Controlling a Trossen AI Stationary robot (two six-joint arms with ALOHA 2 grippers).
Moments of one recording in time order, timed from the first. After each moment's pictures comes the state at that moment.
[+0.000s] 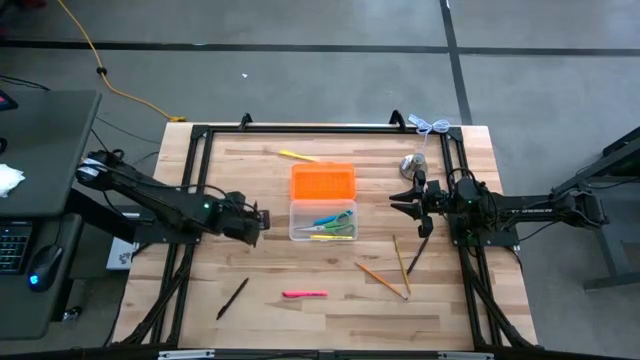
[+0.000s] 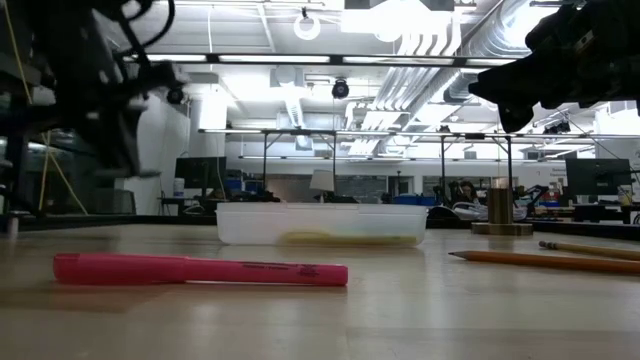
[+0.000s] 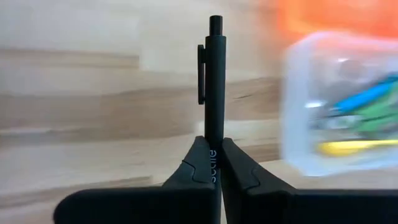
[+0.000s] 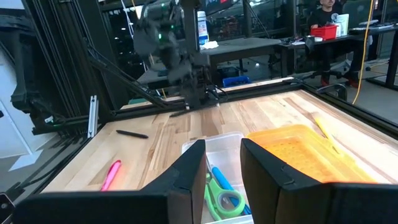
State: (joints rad) left arm -0.31 1.17 0.71 -0.78 -0.42 -1.86; right arm -0.14 0.48 0.06 0.43 -0.12 0.18
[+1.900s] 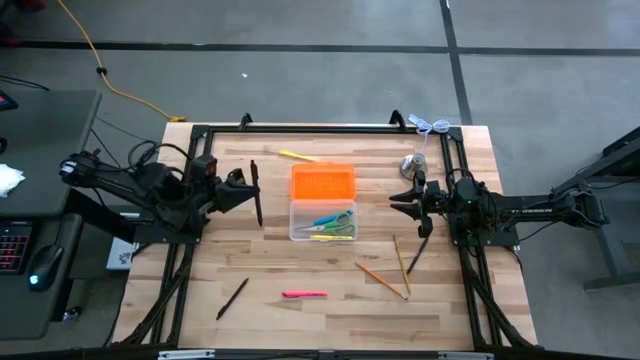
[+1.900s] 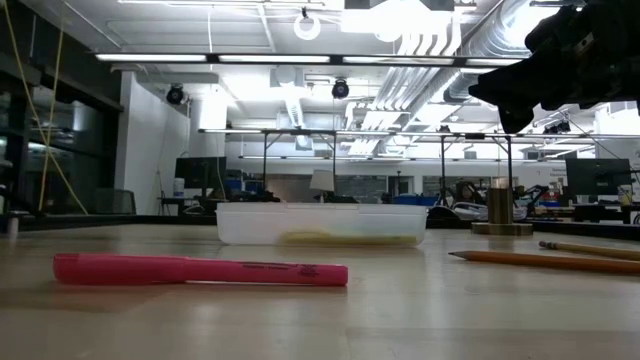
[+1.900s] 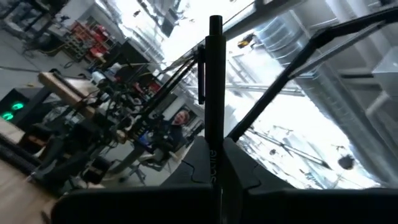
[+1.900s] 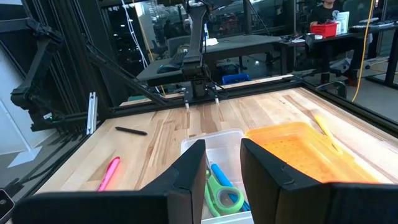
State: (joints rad) left arm -0.31 0.76 0.71 0.46 -0.26 -0.67; right arm -0.14 0.48 0.06 0.42 -0.12 0.17
